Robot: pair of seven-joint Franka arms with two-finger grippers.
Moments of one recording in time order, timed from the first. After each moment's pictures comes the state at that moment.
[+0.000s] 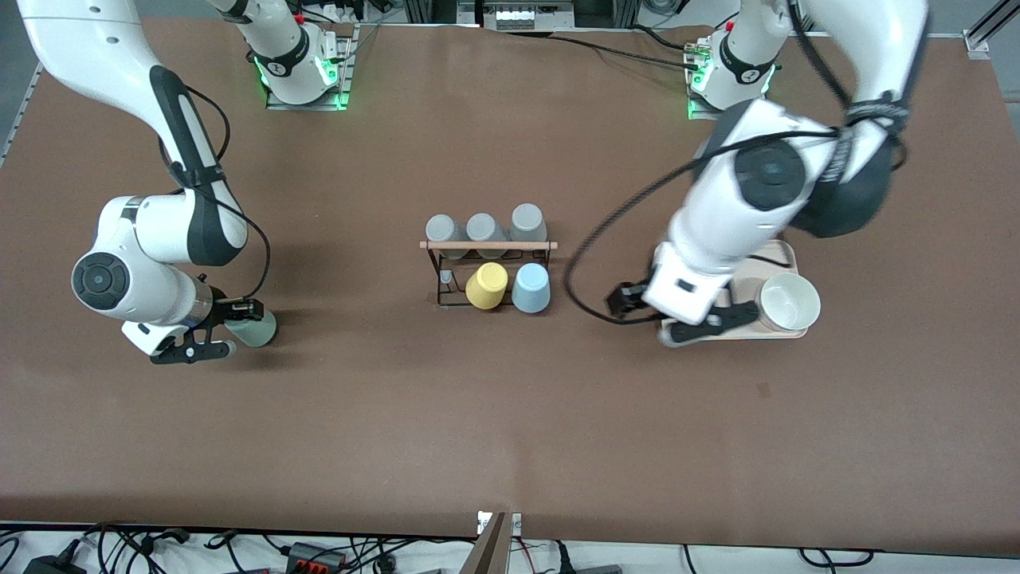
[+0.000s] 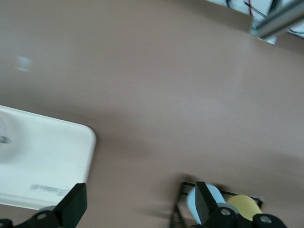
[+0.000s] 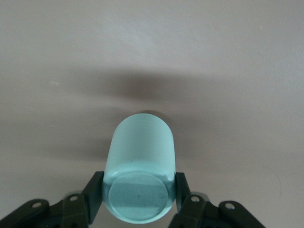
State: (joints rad) left arm -0.14 0.45 -0.31 -1.35 0.09 1.88 -0.74; right arm 0.12 0.51 -0.06 -1.70 -0.02 2.08 -0.03
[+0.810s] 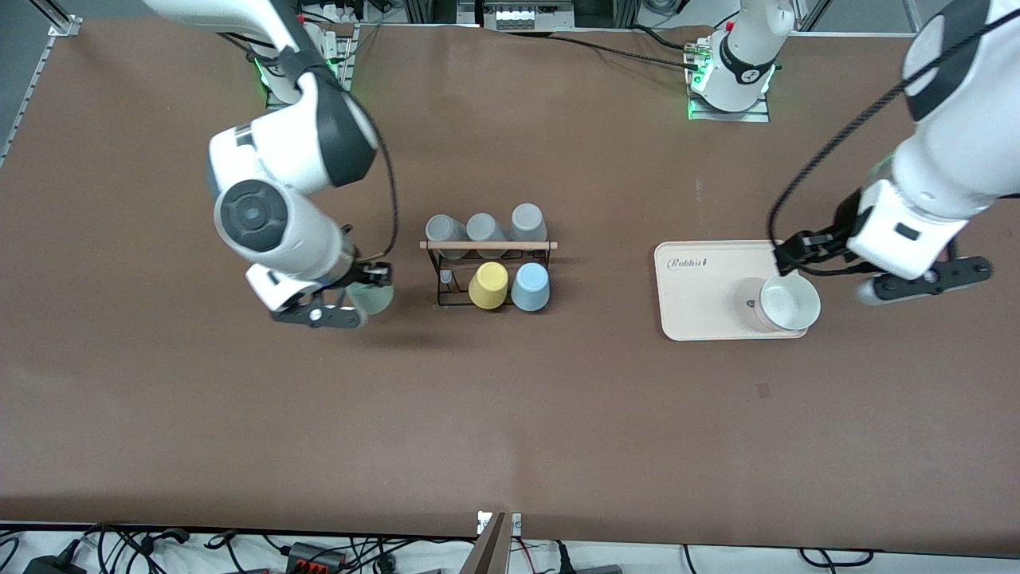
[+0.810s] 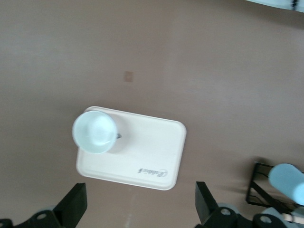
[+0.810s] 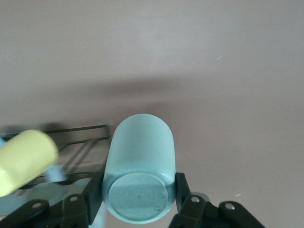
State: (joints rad) left arm 0.00 0.23 -0.18 -1.41 0.05 1.62 -0.40; right arm 0.51 0.49 -0.06 -1.40 0.08 1.77 0.55
